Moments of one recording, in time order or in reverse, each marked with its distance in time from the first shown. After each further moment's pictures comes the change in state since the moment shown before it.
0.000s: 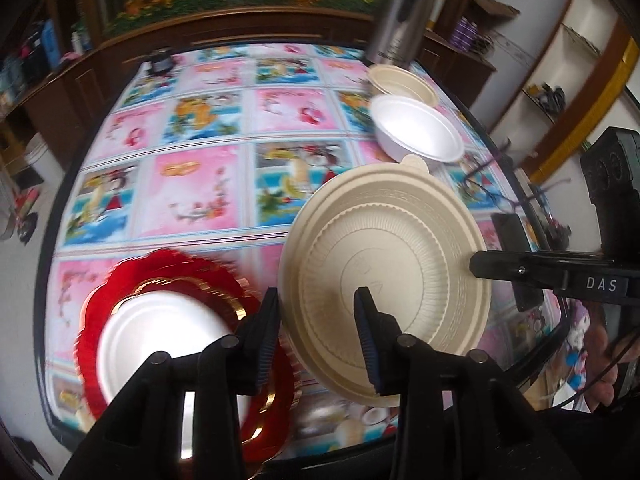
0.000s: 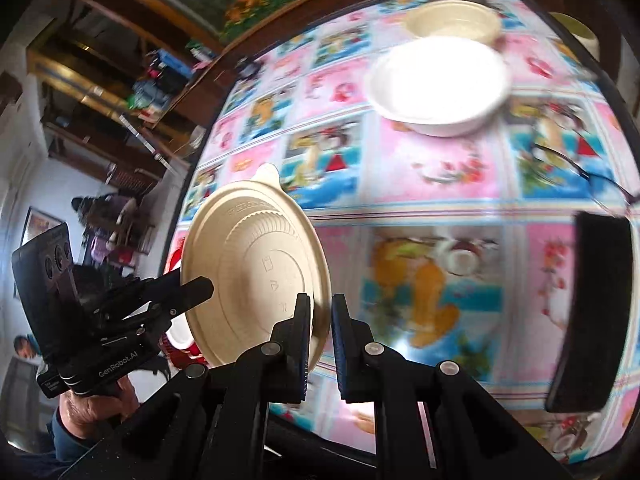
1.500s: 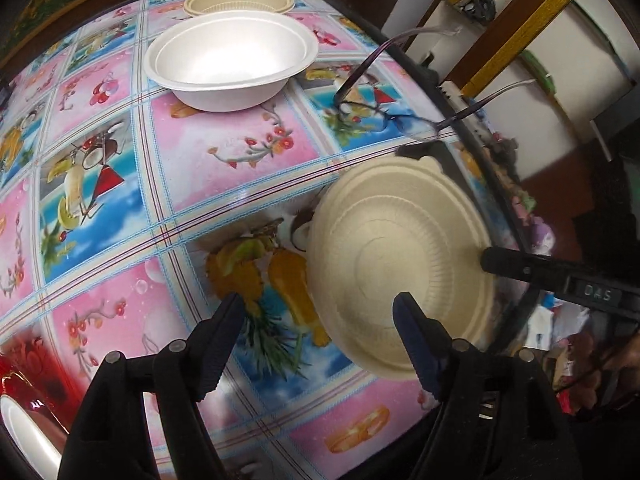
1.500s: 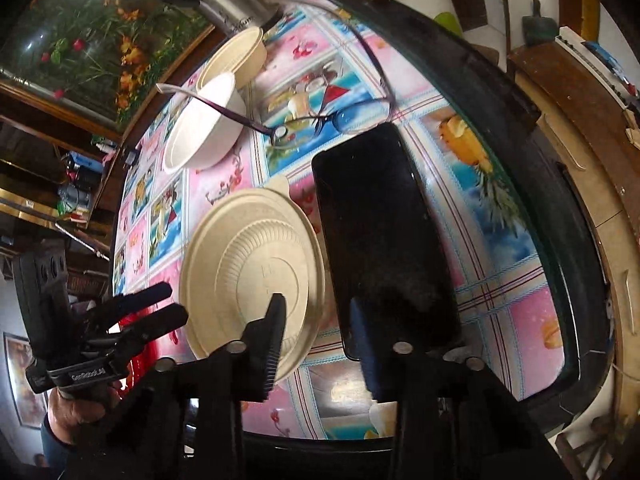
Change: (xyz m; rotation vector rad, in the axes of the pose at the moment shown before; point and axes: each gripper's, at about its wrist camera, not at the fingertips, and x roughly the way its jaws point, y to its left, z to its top) left arm 0.124 -0.156 0.022 0.265 0.246 -0.207; right arm -0.080 -0.162 -0.070 0.386 -0.145 -0.196
